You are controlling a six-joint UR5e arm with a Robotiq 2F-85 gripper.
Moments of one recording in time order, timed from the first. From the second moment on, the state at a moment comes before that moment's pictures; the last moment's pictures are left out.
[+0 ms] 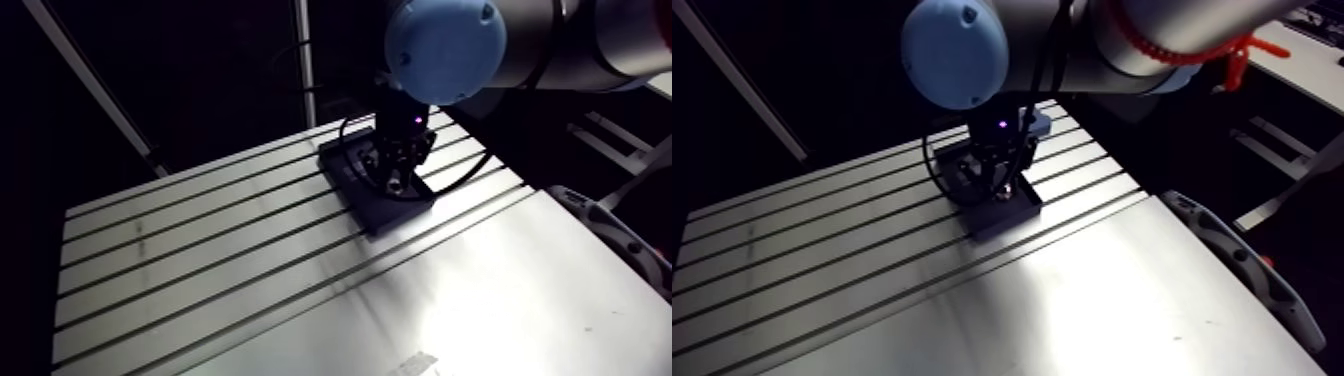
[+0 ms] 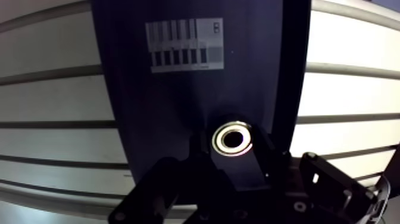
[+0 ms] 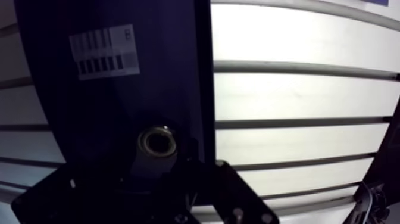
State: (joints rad) arm -0.48 -1.12 1.87 -2.16 -1.66 -2.04
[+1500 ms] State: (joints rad) arm -0.46 -1.13 1.76 -2.10 -1.65 -2.04
